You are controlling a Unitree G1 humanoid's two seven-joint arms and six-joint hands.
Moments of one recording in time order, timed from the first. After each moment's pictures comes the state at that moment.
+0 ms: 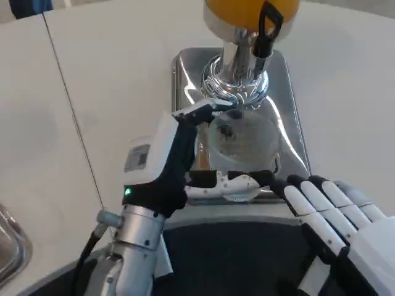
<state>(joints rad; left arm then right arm) -0.40 0.16 -0.18 0.27 0.68 -0.41 0.36 0.60 -0.25 -0.19 -0.99 -0.82 -0.35 0.33</state>
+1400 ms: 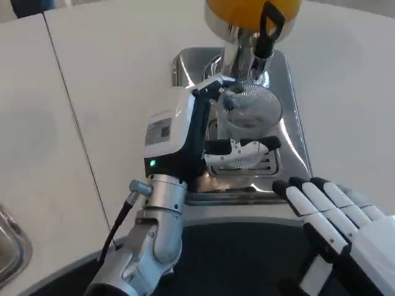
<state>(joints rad) -0.72 0.12 -0.30 0.74 0.70 -0.34 0.66 0.59 -0.28 -0.20 -0.98 -0.80 -0.32 0.35</state>
